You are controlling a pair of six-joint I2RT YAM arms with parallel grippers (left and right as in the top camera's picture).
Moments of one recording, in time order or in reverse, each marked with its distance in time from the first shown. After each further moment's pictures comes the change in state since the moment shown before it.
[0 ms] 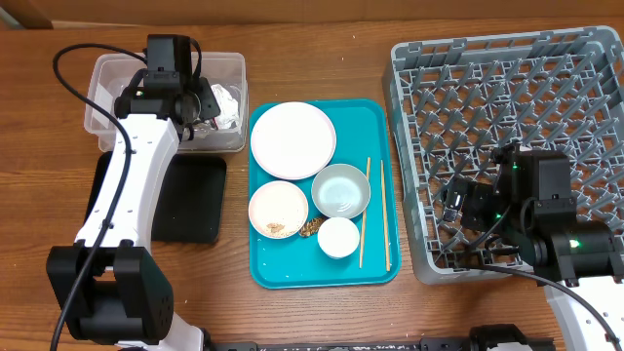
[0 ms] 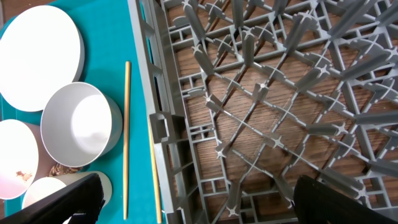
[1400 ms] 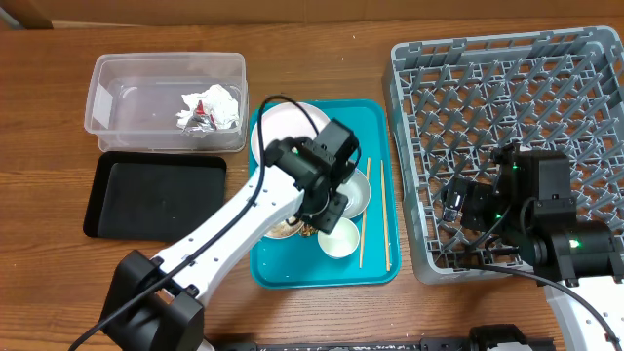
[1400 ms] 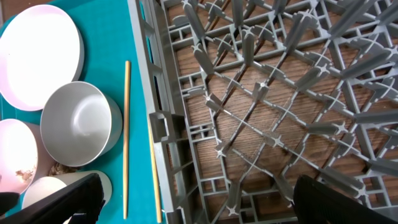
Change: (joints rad) left arm -0.647 -0.042 -0.145 -0.355 0.220 0.197; right arm 0.000 0.000 0.000 -0.003 0.000 0.000
